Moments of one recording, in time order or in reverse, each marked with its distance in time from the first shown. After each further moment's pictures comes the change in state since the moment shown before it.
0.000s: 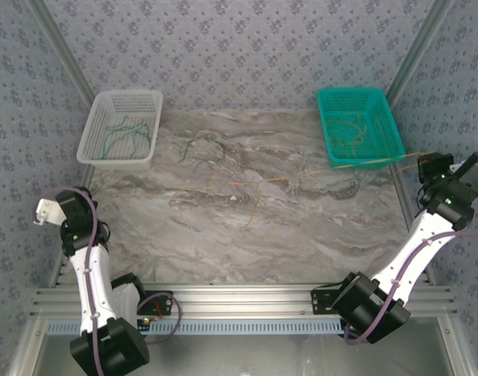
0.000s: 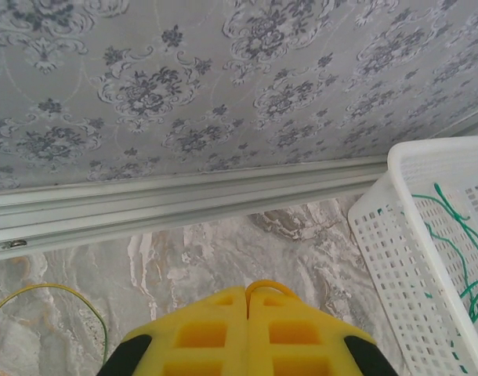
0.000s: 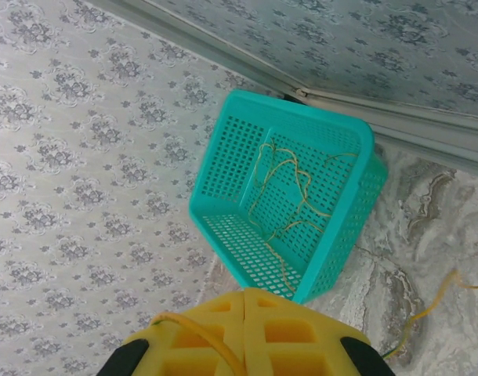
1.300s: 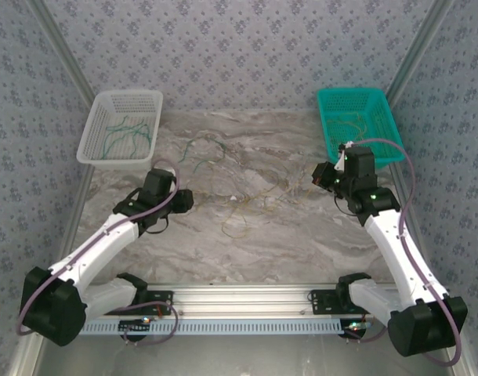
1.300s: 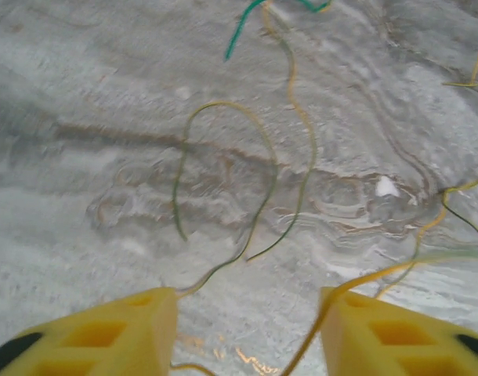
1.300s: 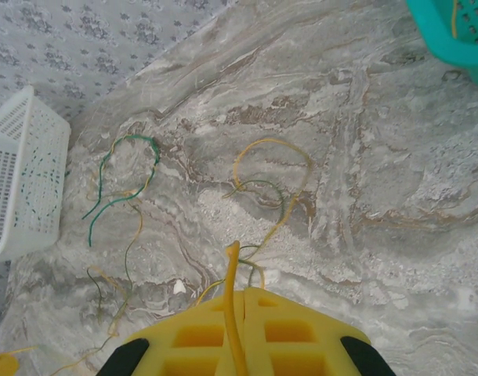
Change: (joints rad) left arm -0.893 0.337 0.129 -0.054 0.282 0.381; right arm 0.963 -0.009 -0.213 0.039 0.340 -0.219
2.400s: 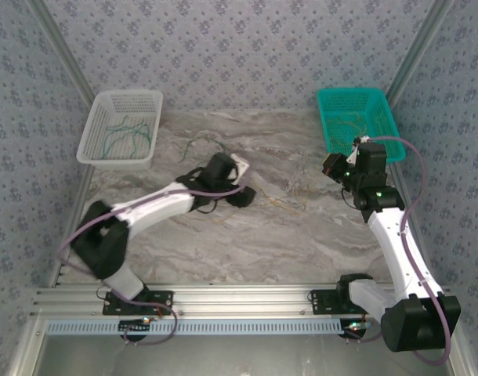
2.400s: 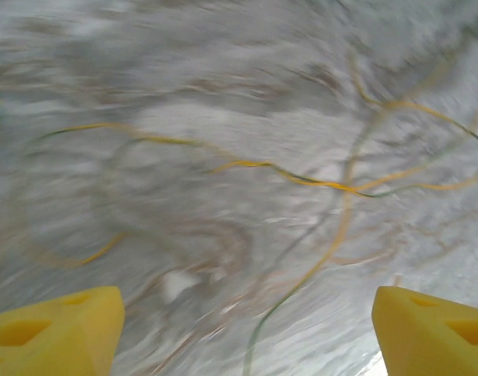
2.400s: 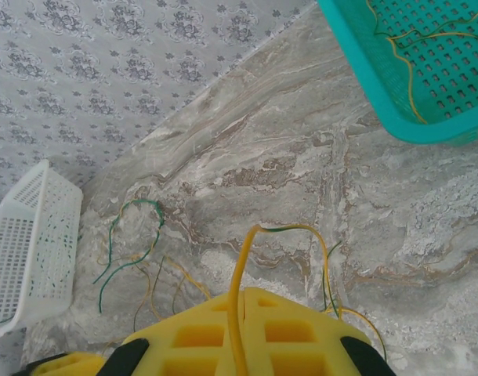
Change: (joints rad) left arm -0.320 0.583 0.420 0.192 0.116 0.359; right arm -0.112 0.017 -0.013 0.126 -0.026 0.043
